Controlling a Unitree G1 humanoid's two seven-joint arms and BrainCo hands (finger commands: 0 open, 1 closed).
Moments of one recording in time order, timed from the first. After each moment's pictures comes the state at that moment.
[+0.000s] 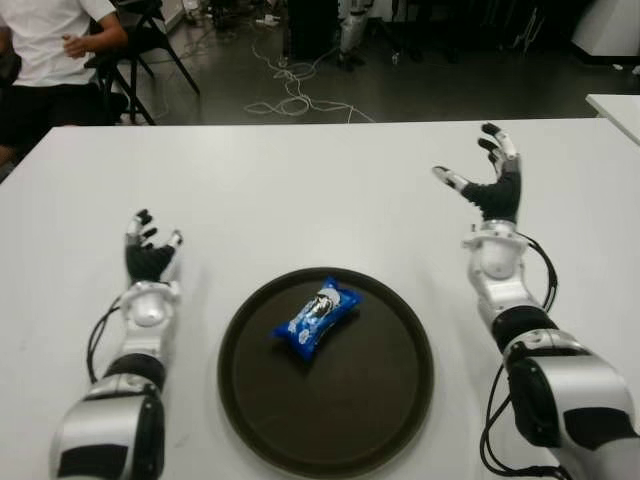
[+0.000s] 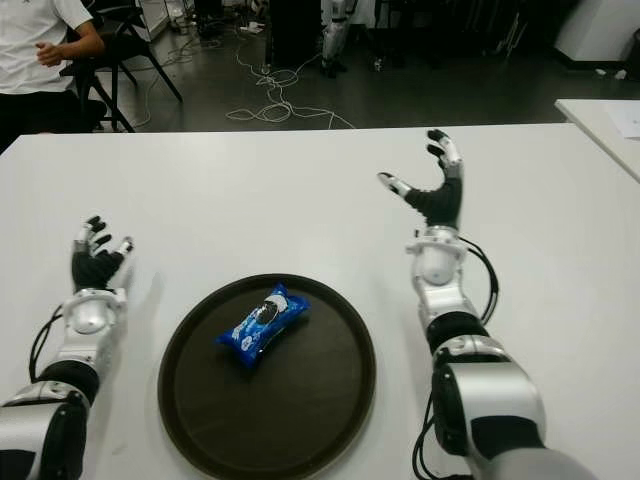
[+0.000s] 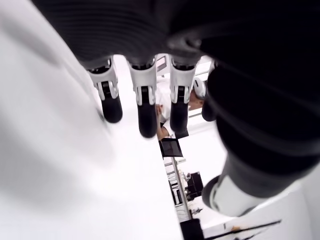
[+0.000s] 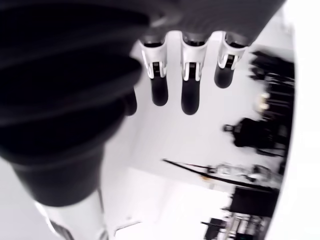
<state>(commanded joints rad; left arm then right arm) -0.61 0.26 0.25 1.20 -0.04 -0.49 0.27 -0.73 -0.16 -0.20 1.27 -0.01 -0.62 -0.21</state>
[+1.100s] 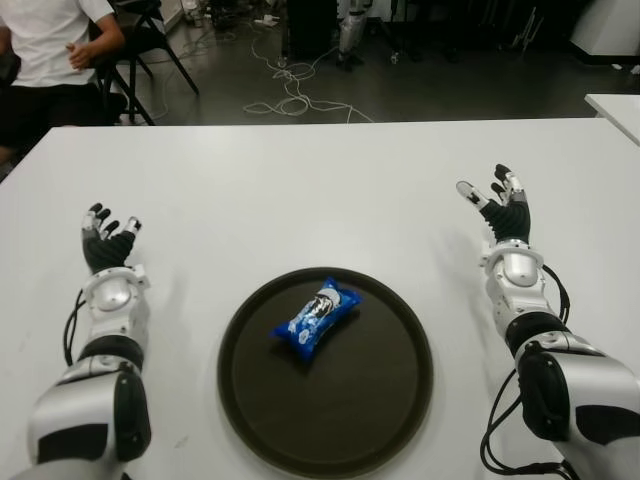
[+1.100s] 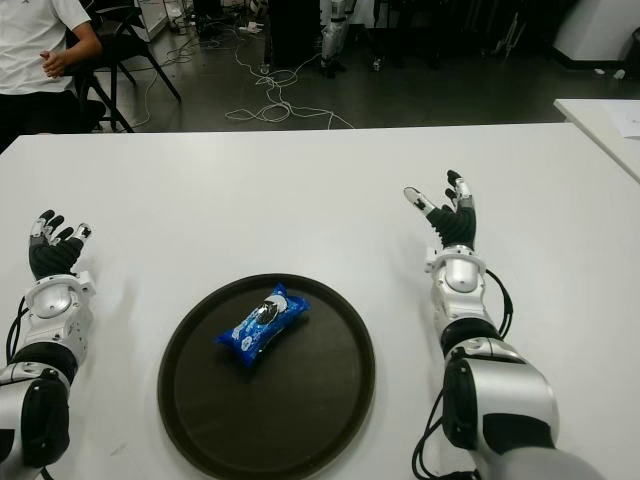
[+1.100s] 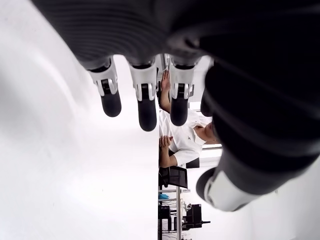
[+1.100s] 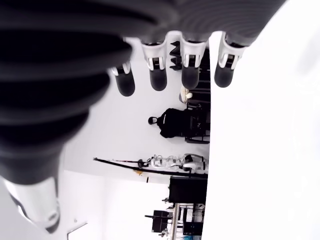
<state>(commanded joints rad) -0.65 0.28 0.30 1.27 -0.07 -0.40 0.26 -0.75 -0.17 -0.23 1.30 0.02 -0.49 -0.16</state>
